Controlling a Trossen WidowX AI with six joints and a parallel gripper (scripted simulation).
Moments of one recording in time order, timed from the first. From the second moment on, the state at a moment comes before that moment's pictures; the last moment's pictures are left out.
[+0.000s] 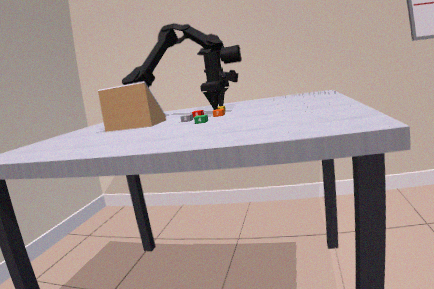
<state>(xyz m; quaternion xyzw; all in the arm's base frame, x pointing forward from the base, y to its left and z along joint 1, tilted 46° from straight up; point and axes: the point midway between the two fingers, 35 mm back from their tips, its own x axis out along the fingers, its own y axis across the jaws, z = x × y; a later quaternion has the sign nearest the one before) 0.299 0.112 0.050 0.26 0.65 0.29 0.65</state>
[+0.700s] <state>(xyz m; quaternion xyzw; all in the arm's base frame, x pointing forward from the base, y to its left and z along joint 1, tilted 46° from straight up) 0.302 0.032 0.125 0.27 0.65 0.29 0.65</state>
